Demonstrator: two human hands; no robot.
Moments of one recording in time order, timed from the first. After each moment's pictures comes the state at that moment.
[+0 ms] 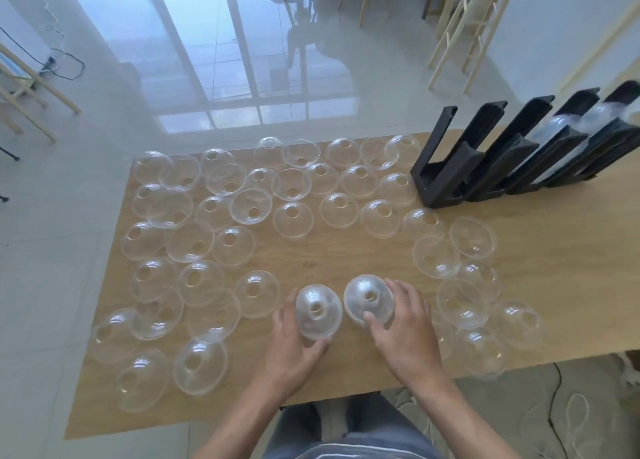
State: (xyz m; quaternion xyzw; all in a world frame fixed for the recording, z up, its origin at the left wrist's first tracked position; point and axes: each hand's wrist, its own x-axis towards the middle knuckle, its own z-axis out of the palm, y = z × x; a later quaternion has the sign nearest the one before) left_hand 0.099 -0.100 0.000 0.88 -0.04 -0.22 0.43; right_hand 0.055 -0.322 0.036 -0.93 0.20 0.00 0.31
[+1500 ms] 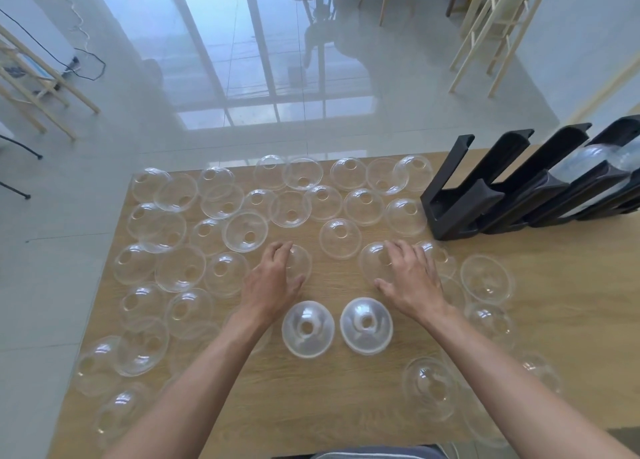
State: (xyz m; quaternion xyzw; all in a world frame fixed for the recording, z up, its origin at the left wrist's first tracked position) left_hand 0.275 -0.128 0.001 0.97 -0.10 -0.08 0.19; right_hand 0.222 -0.413 0.006 -0.99 0.07 0.08 0.10
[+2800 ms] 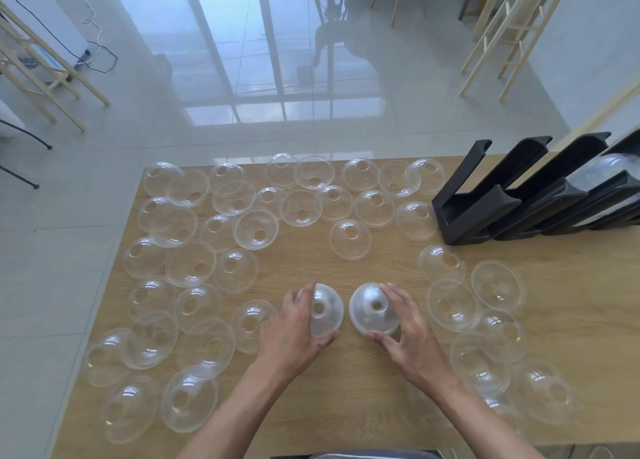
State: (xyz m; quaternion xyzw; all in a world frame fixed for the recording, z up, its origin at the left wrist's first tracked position) left_hand 0.193 -0.139 0.017 0.97 -0.08 -0.19 0.14; right_hand 0.129 -0.385 -0.011 -0.90 0.02 0.05 0.43
